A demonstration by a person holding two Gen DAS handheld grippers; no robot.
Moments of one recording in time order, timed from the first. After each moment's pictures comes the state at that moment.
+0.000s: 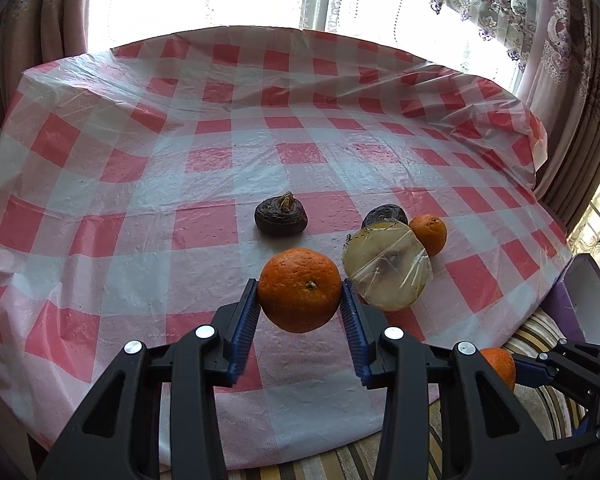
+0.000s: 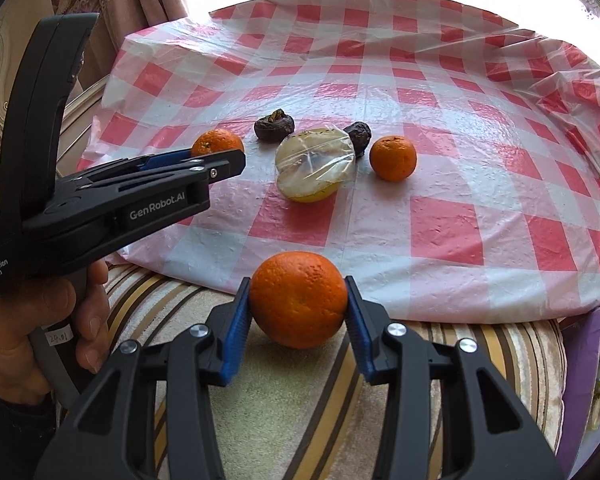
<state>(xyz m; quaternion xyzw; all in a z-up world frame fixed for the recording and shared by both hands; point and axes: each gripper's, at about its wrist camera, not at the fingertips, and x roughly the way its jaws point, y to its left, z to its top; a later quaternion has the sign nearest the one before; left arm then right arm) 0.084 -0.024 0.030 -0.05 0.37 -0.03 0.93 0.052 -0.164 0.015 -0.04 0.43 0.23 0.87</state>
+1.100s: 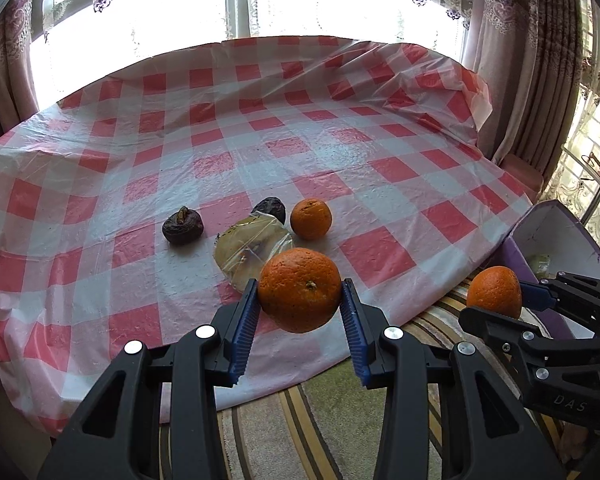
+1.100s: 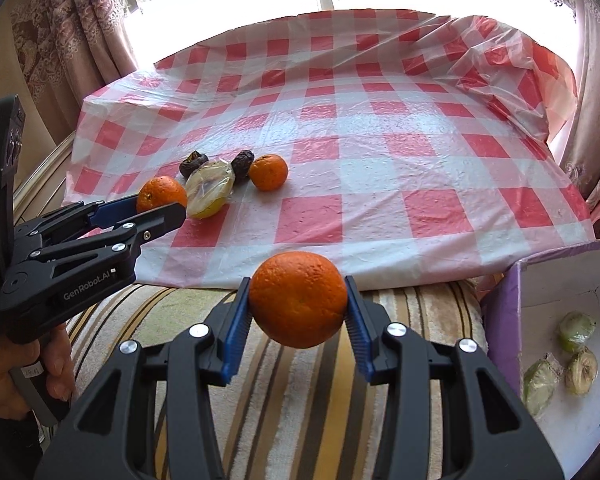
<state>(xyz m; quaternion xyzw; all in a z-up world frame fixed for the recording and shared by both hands) 0.057 -0.115 0.055 0.03 0.38 -0.09 0.92 0.034 -0.271 0.035 0.03 0.41 0.17 0.90</state>
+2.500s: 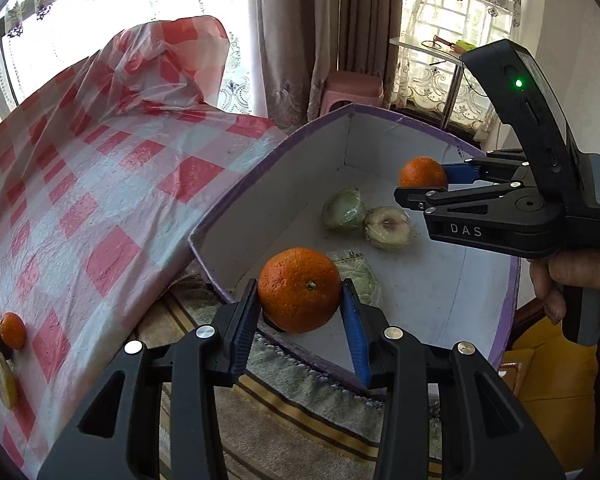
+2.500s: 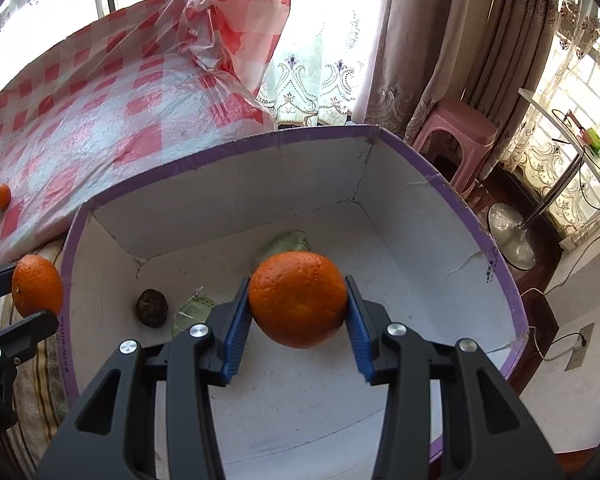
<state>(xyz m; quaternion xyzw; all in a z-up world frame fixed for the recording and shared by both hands) 0.027 -0.380 0.028 0.18 0.40 -0.36 0.82 0.001 -0.545 -0.003 0.03 0.46 -0.12 0.88</state>
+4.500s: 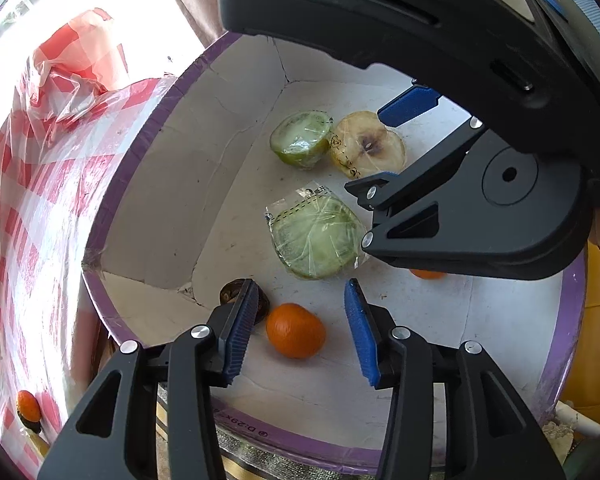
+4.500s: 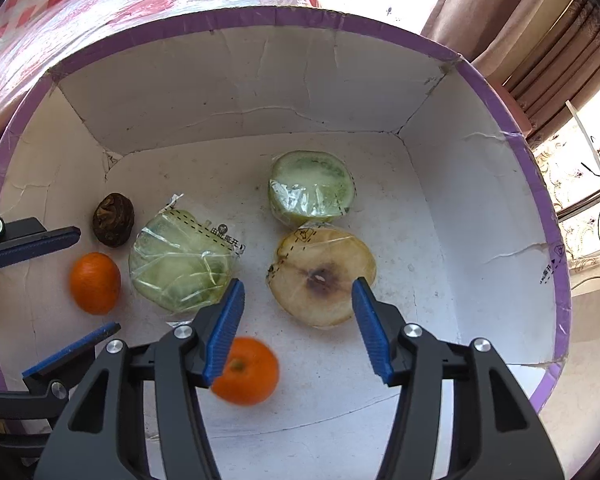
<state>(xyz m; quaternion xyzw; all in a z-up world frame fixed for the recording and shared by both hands) 0.004 -0.453 -0.044 0.36 0.43 -0.37 0.74 0.032 -0.527 -0.078 -0.05 0.58 -0.07 0.81</state>
